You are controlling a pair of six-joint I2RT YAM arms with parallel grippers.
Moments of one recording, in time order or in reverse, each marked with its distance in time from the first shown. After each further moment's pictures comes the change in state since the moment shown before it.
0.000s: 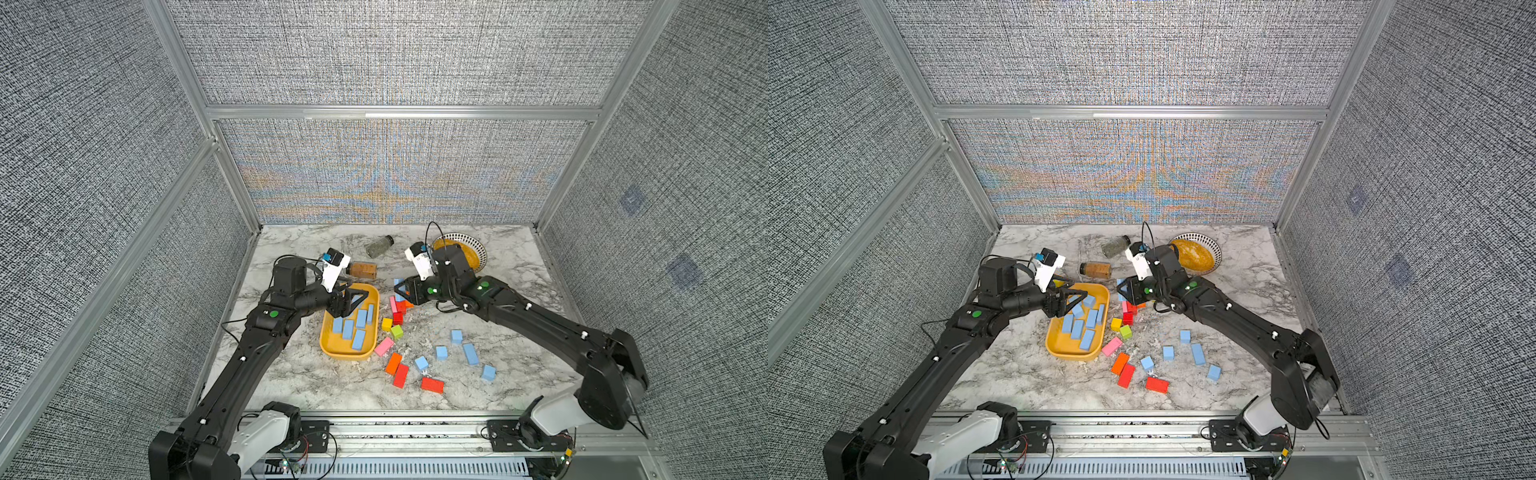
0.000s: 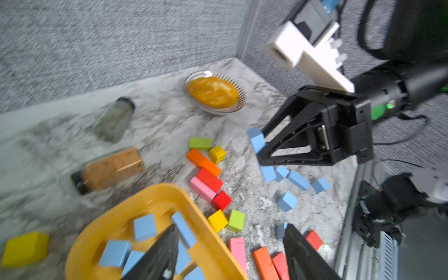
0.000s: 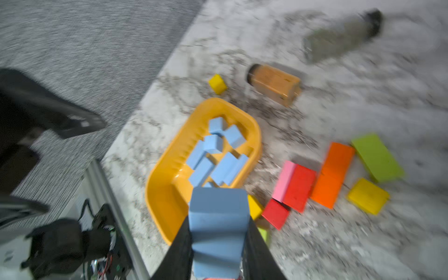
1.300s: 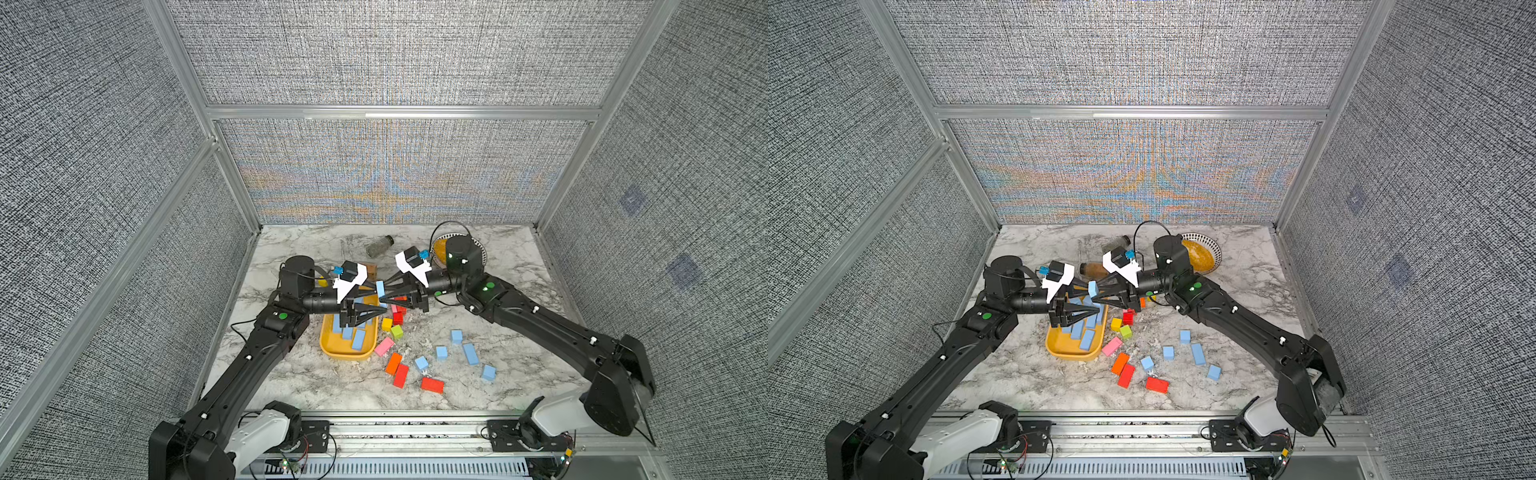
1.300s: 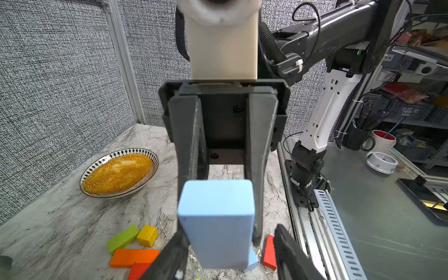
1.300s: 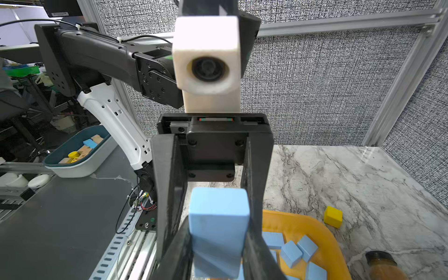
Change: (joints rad) left arm -0.096 0.034 -0.015 0.215 0.364 0.161; right arm -0.003 -0.007 0.017 0.304 -0.621 -0.416
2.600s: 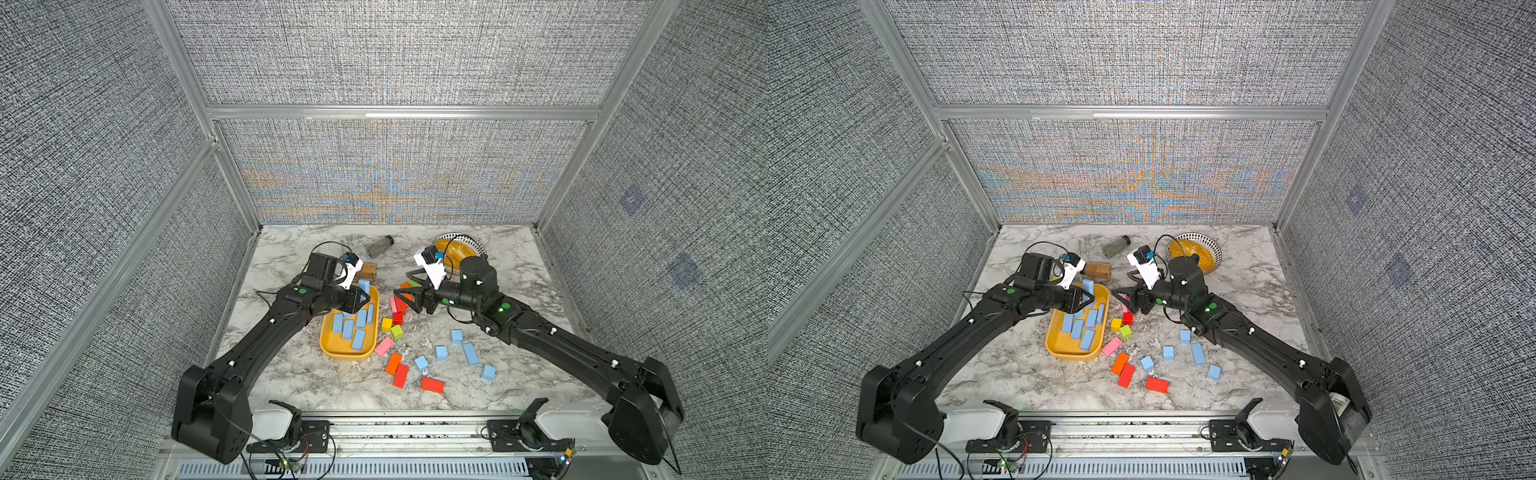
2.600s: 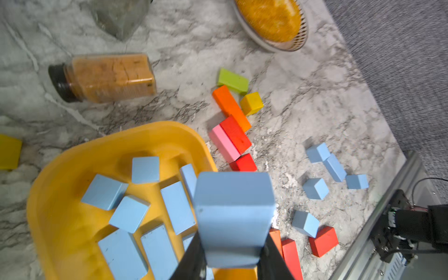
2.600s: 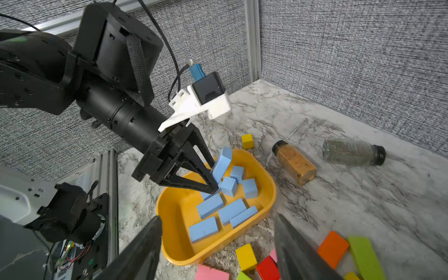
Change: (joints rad) left arm -0.038 0.293 0.161 -0.454 -0.752 -0.365; right arm -0.008 -0.169 -0.232 -0.008 0.606 0.271
